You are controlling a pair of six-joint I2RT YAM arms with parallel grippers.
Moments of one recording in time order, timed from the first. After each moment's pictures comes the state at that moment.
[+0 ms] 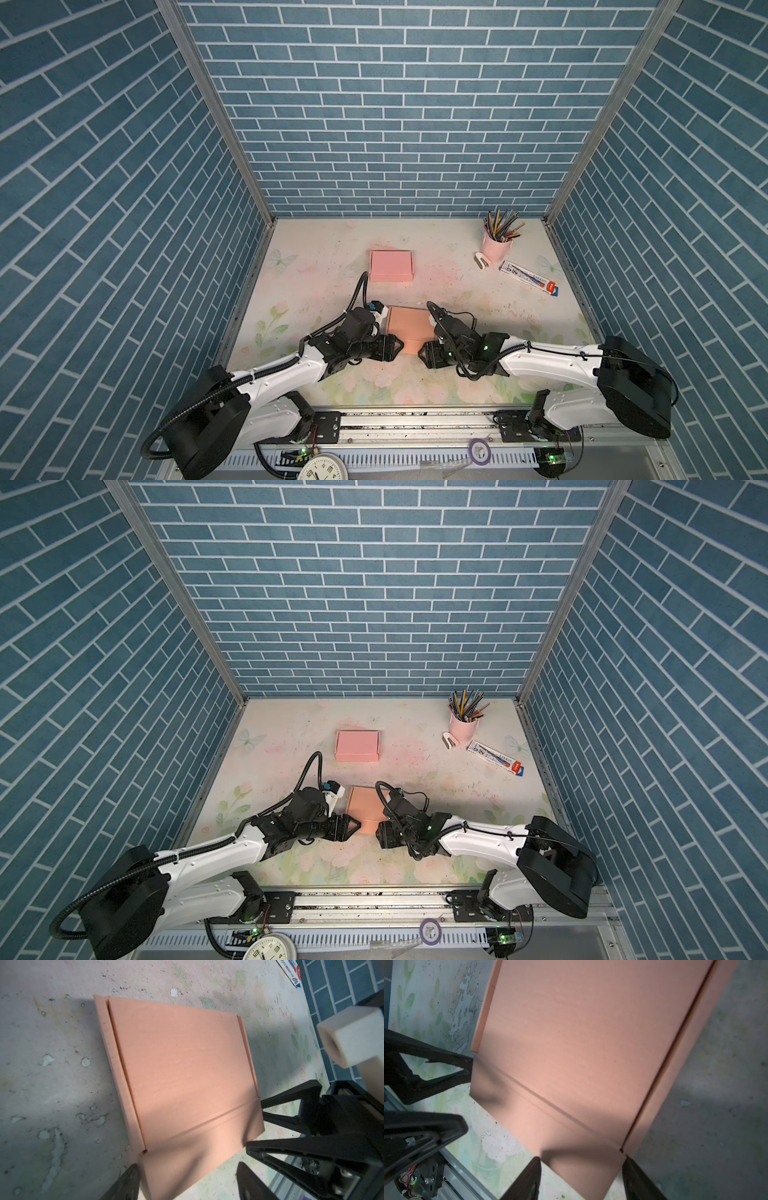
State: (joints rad) left arm -0.74 1.16 0.42 -0.04 0.27 -0.60; right arm 1.07 1.36 0.60 -0.19 -0.02 0.79
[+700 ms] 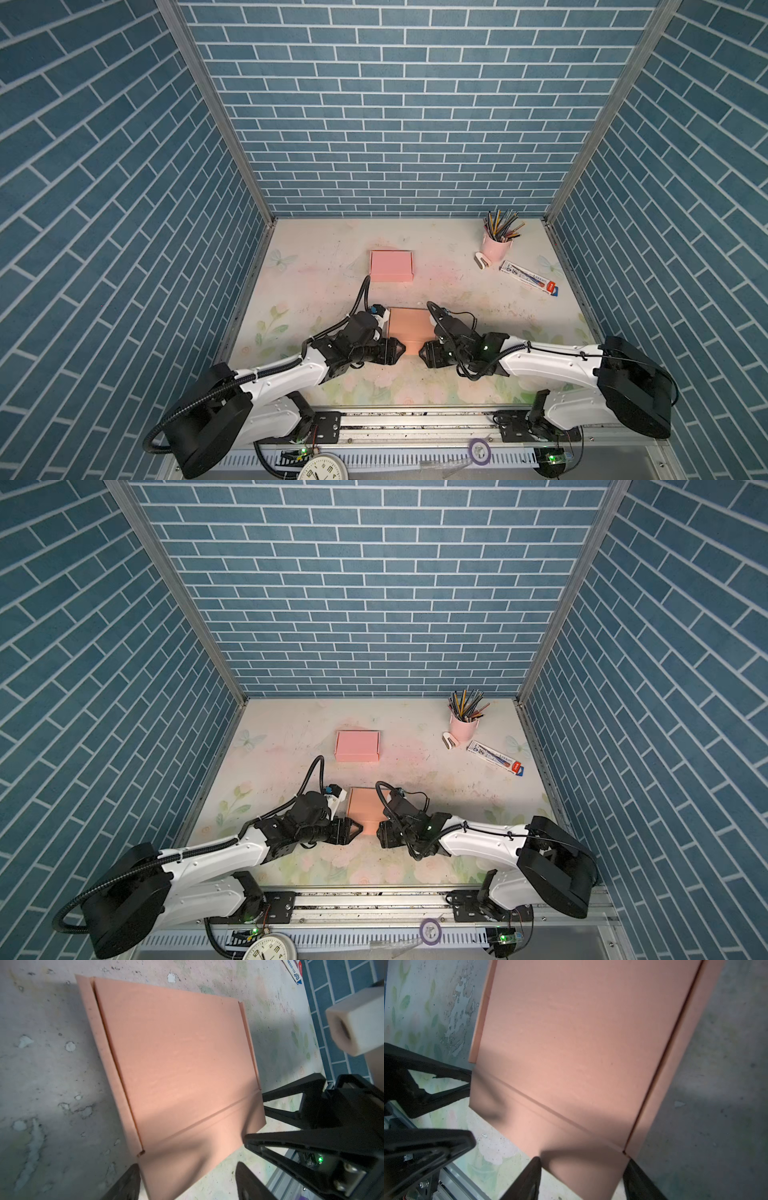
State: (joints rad) left arm -0.79 1.17 0.40 0.00 0.25 -0.66; right arm 1.07 1.36 0.60 -0.19 -0.01 0.79
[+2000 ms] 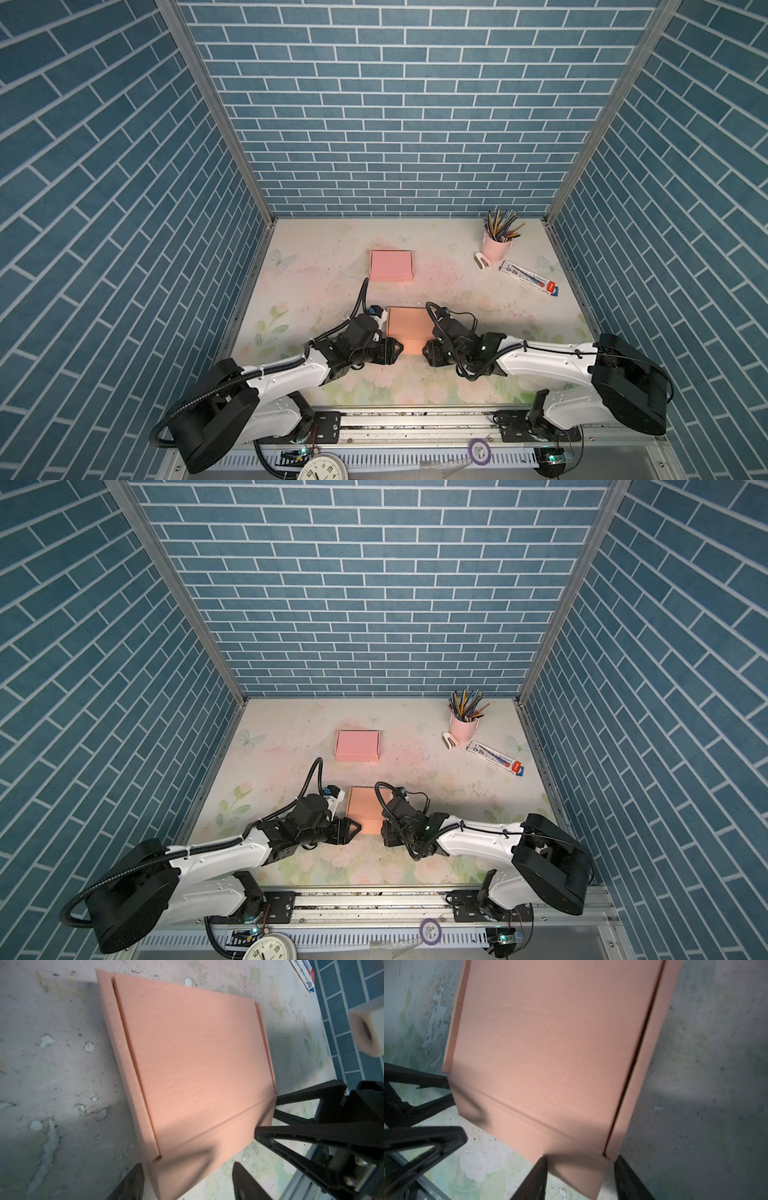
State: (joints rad) left arm -0.79 1.19 0.36 0.06 0.19 -0.67; right arm 1.08 1.38 0.61 -0.19 0.07 0.81
